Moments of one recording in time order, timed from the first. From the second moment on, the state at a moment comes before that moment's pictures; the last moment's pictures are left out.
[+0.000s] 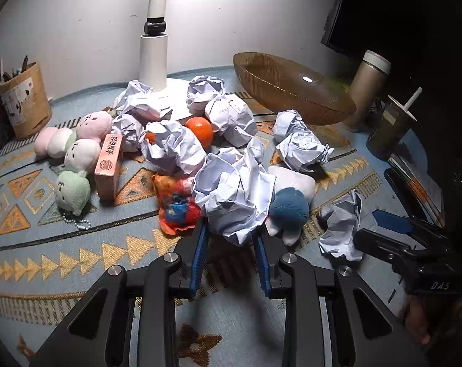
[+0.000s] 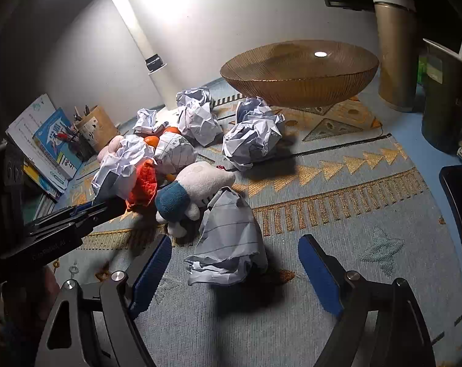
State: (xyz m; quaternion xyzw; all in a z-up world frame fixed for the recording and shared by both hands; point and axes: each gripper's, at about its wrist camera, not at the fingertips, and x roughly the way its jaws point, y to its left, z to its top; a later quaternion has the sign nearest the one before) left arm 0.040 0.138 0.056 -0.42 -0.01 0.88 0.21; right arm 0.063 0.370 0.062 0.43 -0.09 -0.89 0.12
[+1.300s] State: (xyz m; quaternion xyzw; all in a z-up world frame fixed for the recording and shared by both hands) left arm -0.067 0.204 0.147 -0.32 -0.03 0.92 0.22; right arm -0.044 0.444 0.135 0.34 -0.12 -0.93 0.00
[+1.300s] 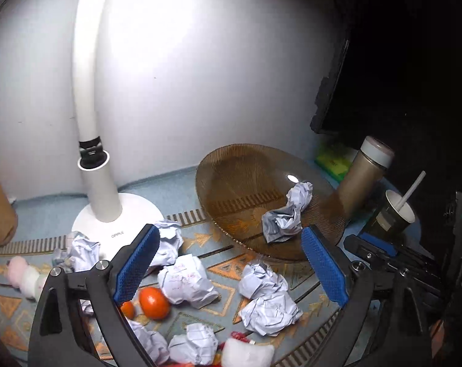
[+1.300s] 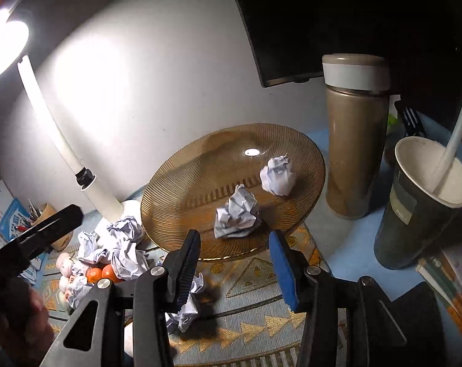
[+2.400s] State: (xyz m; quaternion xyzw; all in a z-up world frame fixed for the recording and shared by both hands) left arm 0.035 0.002 0.026 -0.40 -0.14 0.90 0.09; right arm 0.028 0.329 0.055 0.37 -0.04 -0.93 0.03
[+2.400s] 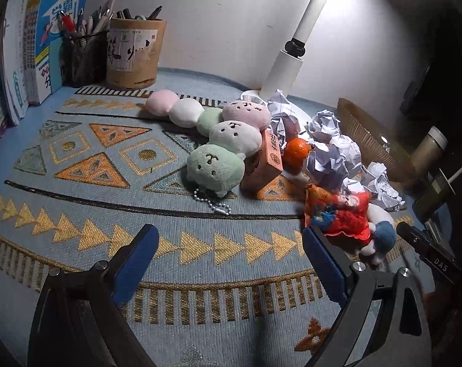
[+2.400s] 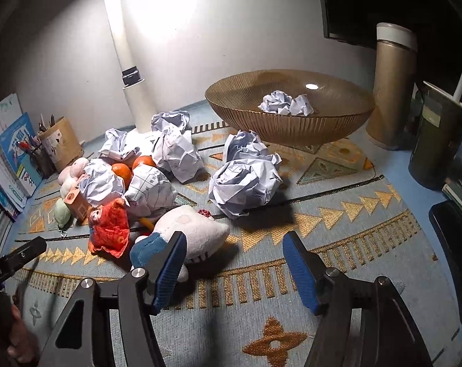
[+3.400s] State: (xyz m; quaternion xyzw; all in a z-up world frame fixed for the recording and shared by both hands) left arm -0.065 -0.040 0.017 -0.44 -0.17 0.85 0.23; right arm -0.074 0.150 0.043 0.46 -0.07 -0.86 0.23
